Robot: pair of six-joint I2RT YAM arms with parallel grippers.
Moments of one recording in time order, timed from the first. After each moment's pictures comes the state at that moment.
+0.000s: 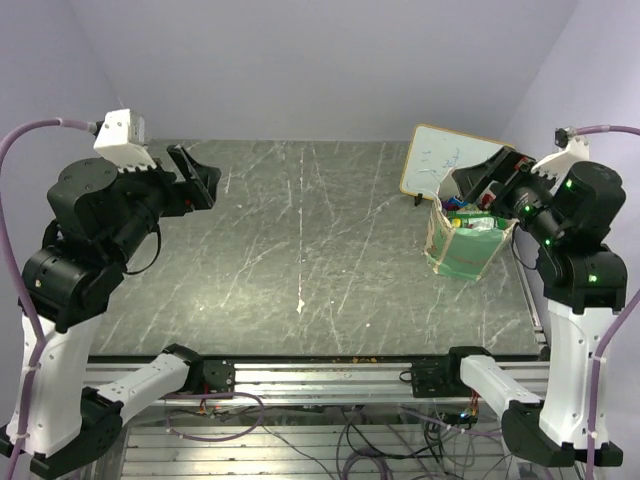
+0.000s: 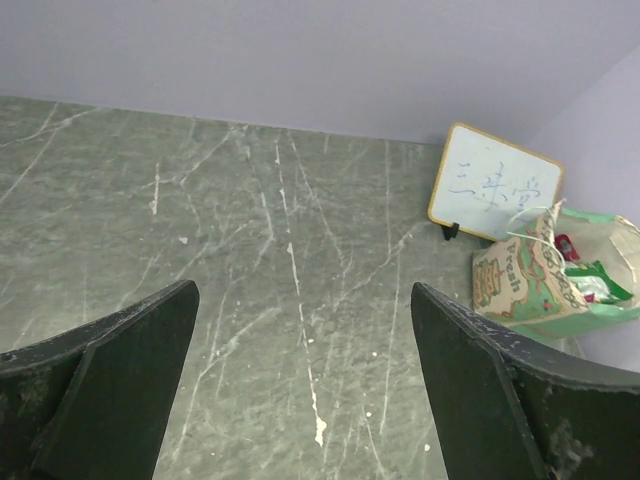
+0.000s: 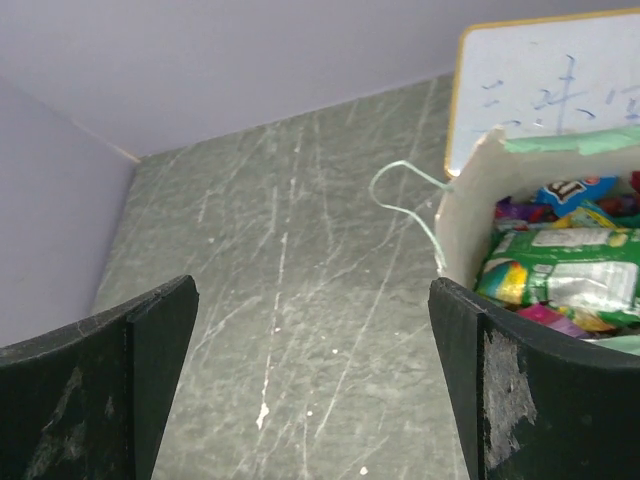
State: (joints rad) left arm -0.43 0.97 1.73 -0.92 -0.19 -0.38; right arm 0.00 0.95 1.59 -0.85 -0.23 0.40
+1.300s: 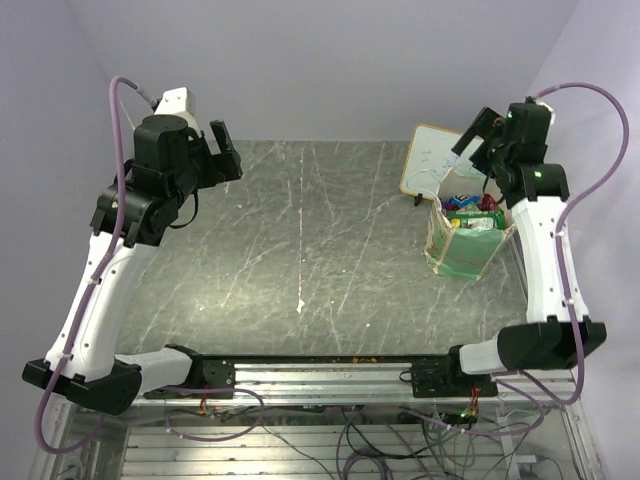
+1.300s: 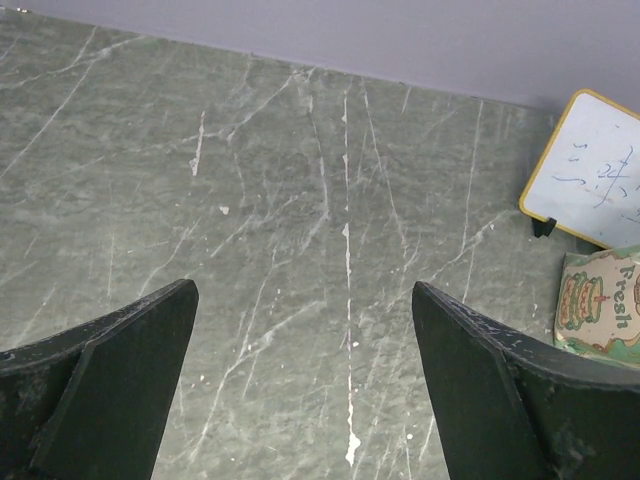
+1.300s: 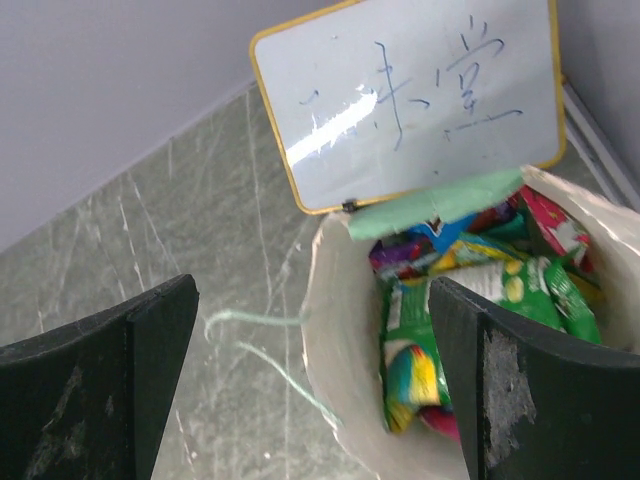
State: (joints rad) left arm -0.37 1.21 1.67 -0.84 -0.25 -0.39; right arm 0.00 1.36 1.64 -0.78 0.19 0.47
